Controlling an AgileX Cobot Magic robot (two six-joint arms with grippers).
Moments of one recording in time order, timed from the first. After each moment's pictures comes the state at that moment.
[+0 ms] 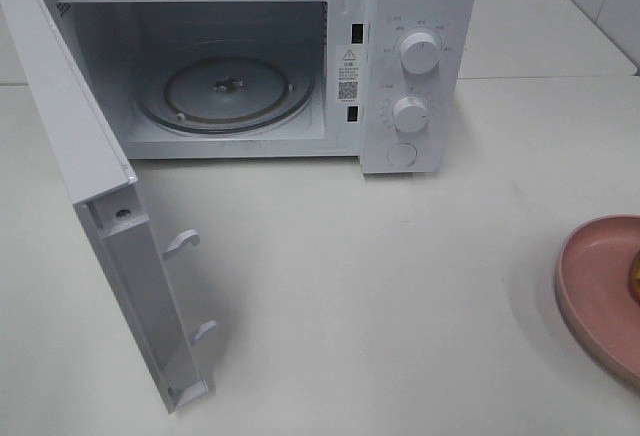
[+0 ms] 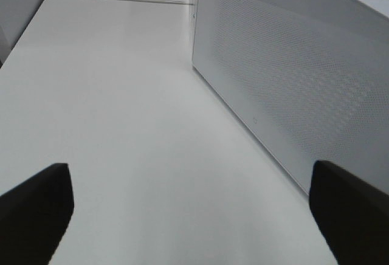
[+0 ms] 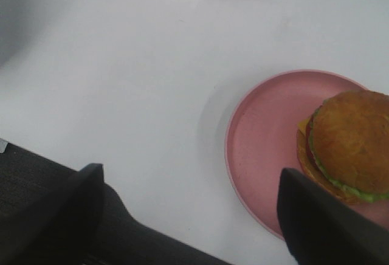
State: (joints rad) left arm 0.02 0.00 -0.52 -0.09 1.07 0.00; right arm 0.71 0.48 -0.65 -0.30 1.05 0.39
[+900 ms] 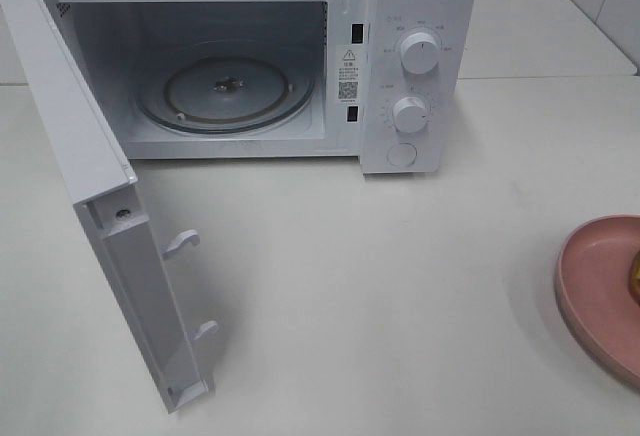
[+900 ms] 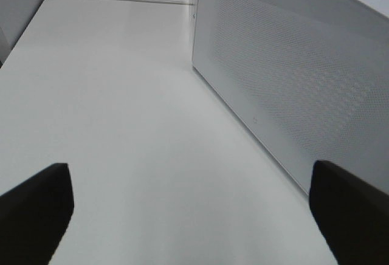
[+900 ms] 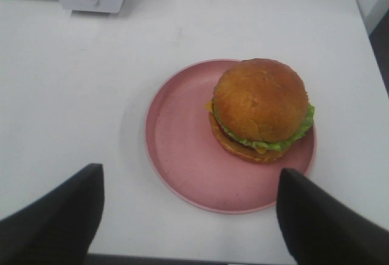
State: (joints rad) left arm 0.02 0.00 -0.52 -0.09 1.07 0.00; right arm 0.19 0.13 -0.54 -0.20 1.07 0.17
